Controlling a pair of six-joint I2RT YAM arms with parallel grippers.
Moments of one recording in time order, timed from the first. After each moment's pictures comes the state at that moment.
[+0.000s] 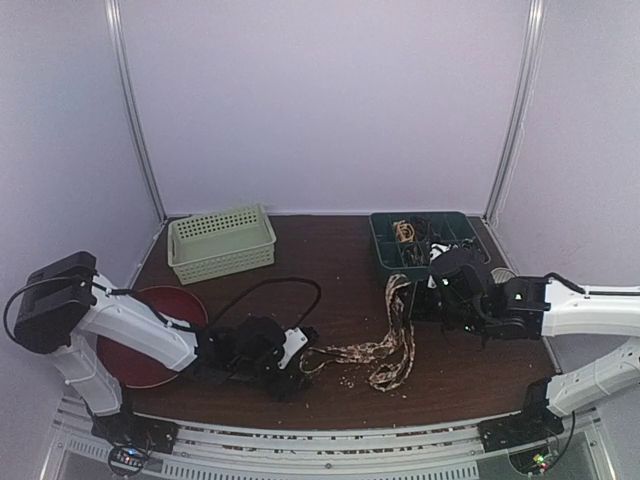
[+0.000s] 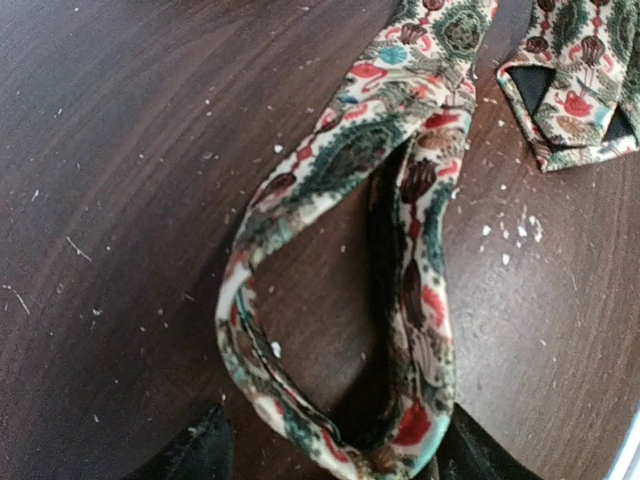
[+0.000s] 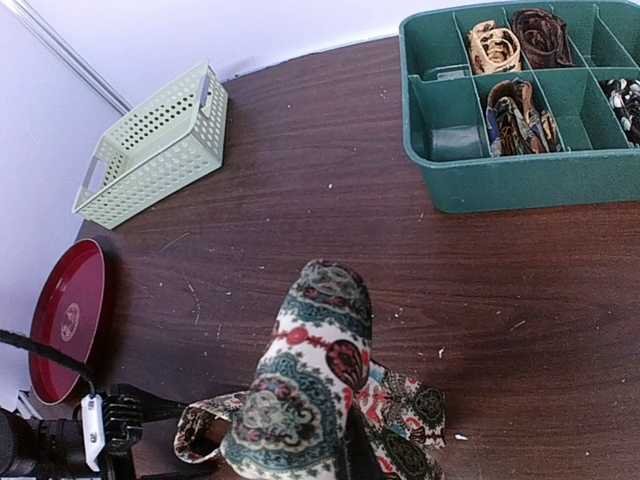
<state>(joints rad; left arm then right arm) -1.16 1.65 0.65 0.16 -0.08 -0.20 1.02 1.14 0.78 -0.28 0.47 0.81</state>
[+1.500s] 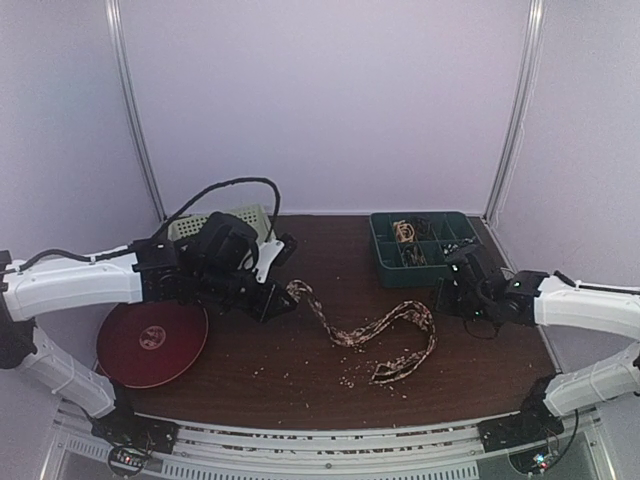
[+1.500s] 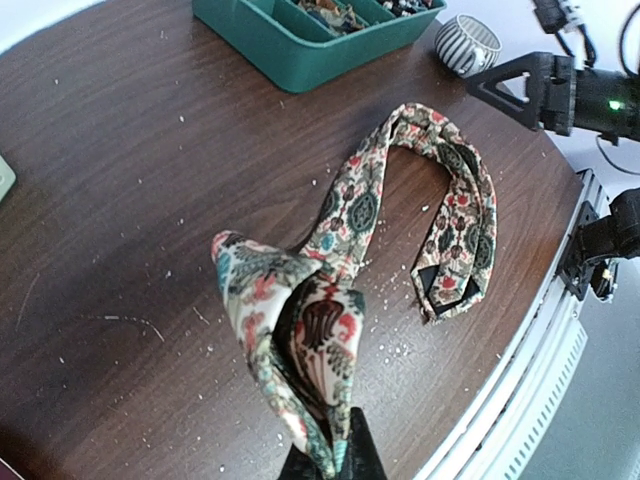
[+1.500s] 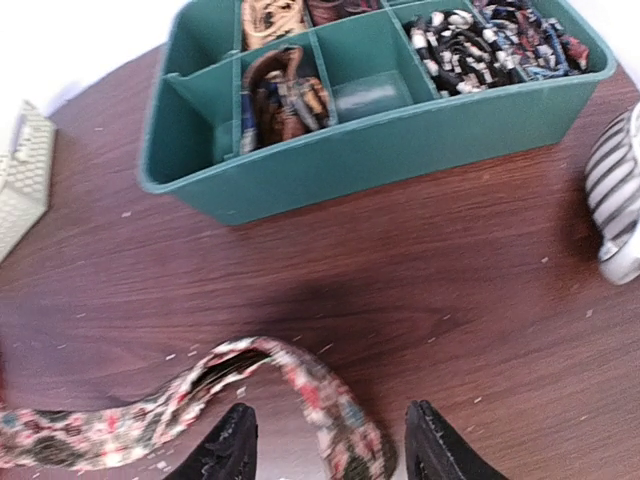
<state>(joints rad) -0.99 1.36 1.08 -0.45 0.08 -0.37 0.69 1.19 0.69 -0.36 0.41 0.77</state>
